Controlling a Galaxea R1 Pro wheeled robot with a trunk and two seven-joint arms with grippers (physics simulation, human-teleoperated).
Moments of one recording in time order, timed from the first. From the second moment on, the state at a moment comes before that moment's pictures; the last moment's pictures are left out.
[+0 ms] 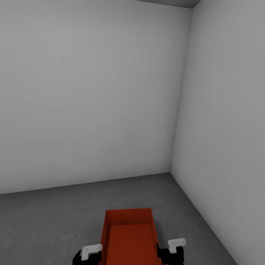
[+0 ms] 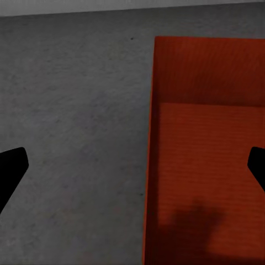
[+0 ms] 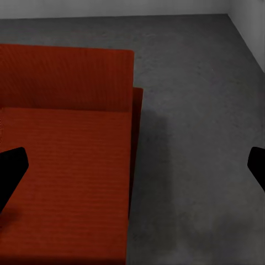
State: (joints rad) left arm -0.28 -0.07 -0.19 -0.36 0.16 -0.33 0.24; right arm -0.38 0.08 0.10 -0.22 0.04 -0.40 -0.09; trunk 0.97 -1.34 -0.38
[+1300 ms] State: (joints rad) left arm -0.28 -0.07 -0.19 -0.36 0.16 -0.33 0.25; right arm -0.38 0.08 0.10 -0.23 0.04 -0.40 -0.09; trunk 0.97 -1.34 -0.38
